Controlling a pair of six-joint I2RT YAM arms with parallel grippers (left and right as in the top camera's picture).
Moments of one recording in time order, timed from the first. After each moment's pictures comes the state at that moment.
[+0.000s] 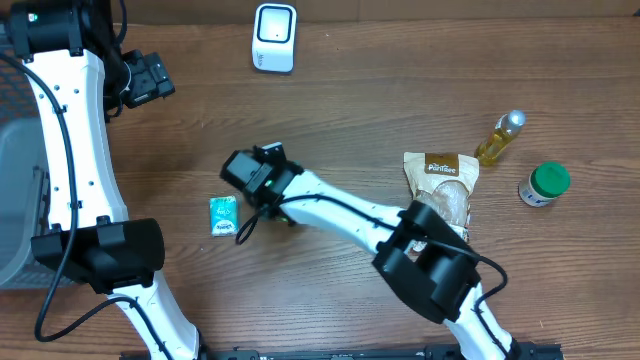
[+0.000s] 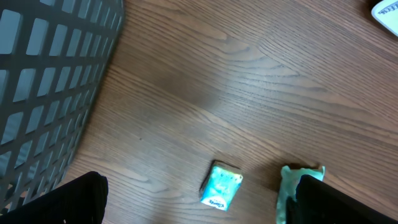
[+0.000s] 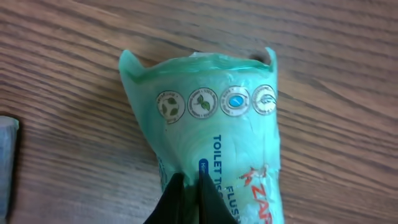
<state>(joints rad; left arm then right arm) 0.14 2.06 2.41 -1.69 -0.07 -0.34 0.93 2.20 1.71 -0.85 0.25 0.62</state>
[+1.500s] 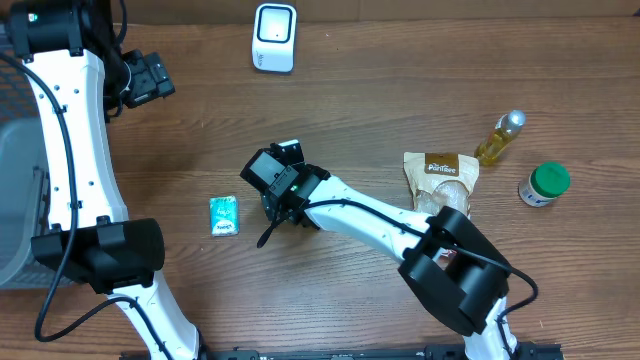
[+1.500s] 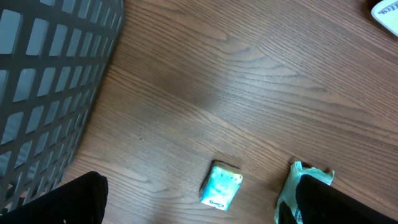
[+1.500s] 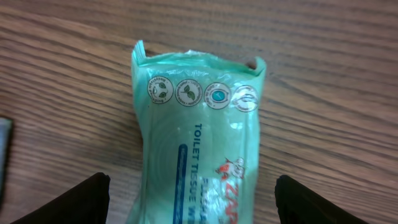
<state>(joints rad) 0.14 2.06 2.41 -1.69 -0.07 -0.34 0.91 2.08 1.50 -0.68 0.28 0.62</state>
